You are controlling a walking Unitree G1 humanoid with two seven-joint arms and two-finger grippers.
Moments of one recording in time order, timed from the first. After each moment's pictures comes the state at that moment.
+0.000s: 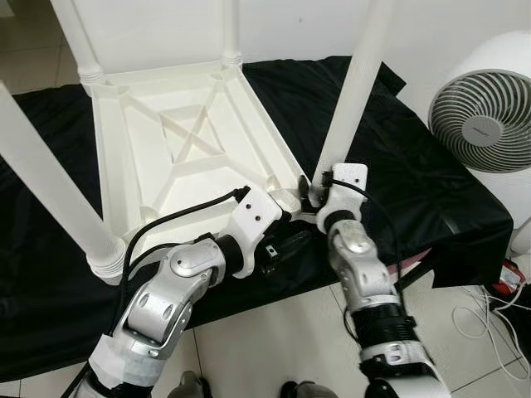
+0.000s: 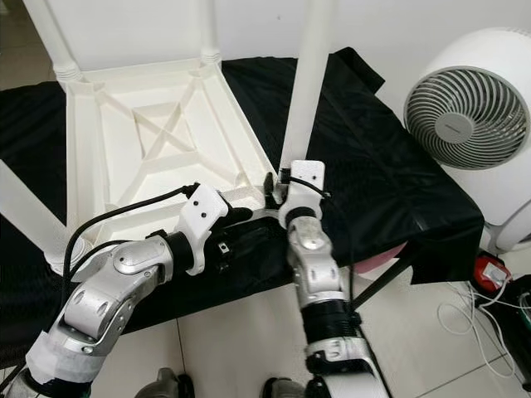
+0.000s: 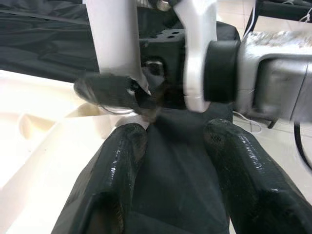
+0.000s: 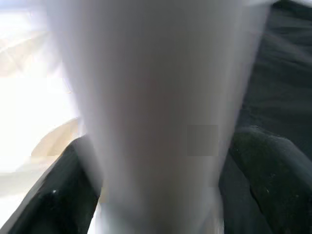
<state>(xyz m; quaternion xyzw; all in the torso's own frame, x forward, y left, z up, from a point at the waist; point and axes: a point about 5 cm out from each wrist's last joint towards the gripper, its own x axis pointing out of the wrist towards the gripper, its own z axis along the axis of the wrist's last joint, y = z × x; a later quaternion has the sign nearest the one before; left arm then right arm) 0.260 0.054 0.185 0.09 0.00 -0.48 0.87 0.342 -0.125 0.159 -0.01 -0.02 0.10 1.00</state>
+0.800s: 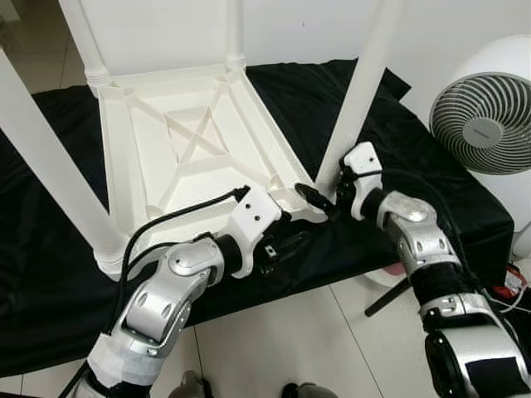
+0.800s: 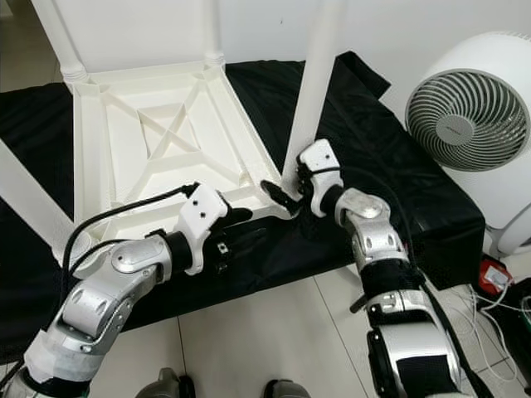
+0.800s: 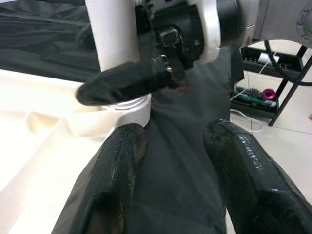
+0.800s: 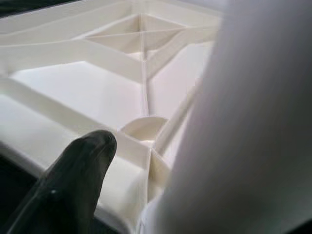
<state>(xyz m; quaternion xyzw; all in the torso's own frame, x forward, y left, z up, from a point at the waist) 0.261 0.057 0.186 0.09 0.00 -0.47 0.88 0.363 -0.151 0.182 -0.16 -0.02 0.38 0.91</state>
